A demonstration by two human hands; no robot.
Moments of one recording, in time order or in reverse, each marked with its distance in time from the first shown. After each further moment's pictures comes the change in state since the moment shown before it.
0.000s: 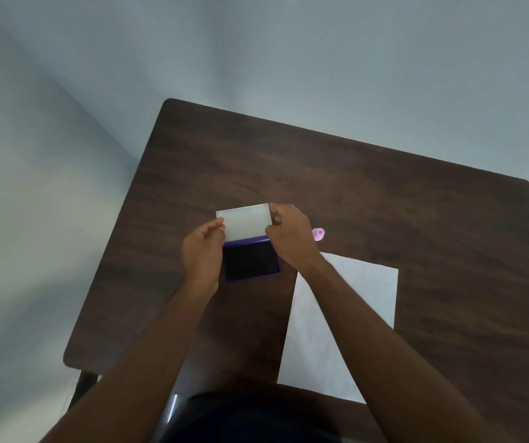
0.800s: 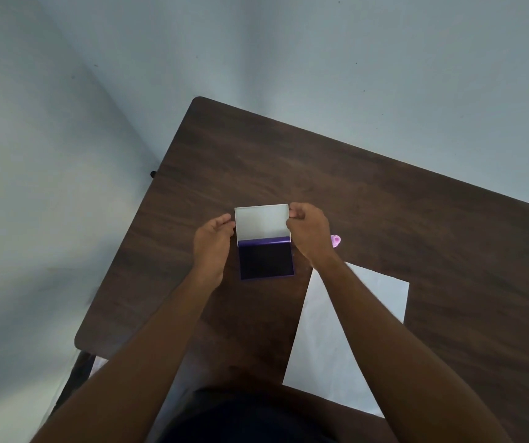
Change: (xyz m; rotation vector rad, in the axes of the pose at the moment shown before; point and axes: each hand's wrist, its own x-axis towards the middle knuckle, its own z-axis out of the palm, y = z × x) left_hand 0.010 0.010 -0.024 -0.065 -0.040 -0.079; right_hand 0.006 -0.022 -0.001 0.114 0.048 0.163
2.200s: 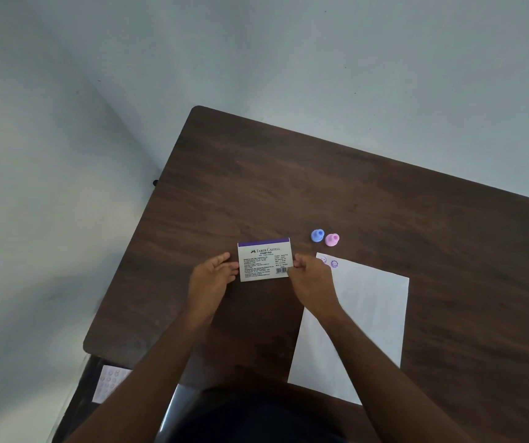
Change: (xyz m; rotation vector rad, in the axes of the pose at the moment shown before) left_hand -0.027 -0.048 -0.028 0.098 -0.157 -0.007; right_hand -0.071 0.042 0.005 -0.081 -0.129 0.113
